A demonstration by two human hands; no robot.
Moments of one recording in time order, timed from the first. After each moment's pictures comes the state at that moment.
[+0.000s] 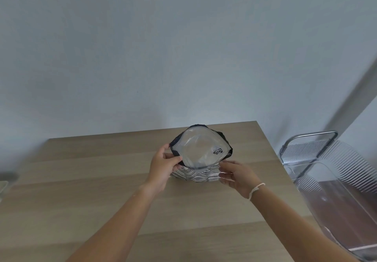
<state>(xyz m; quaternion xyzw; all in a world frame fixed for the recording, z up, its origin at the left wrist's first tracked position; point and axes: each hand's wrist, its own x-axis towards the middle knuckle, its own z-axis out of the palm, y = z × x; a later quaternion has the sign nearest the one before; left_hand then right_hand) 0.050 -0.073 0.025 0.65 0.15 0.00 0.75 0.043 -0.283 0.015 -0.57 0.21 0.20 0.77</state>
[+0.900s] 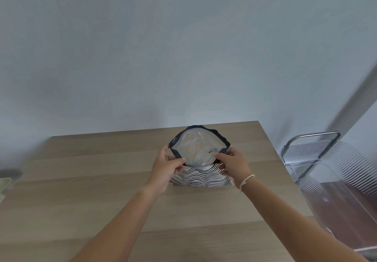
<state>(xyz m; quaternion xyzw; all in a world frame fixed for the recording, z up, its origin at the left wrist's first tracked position) 0.041 -0.071 0.021 0.66 0.16 -0.04 0.74 0.056 -0.263 0.027 -0.68 0.18 0.10 0.71</state>
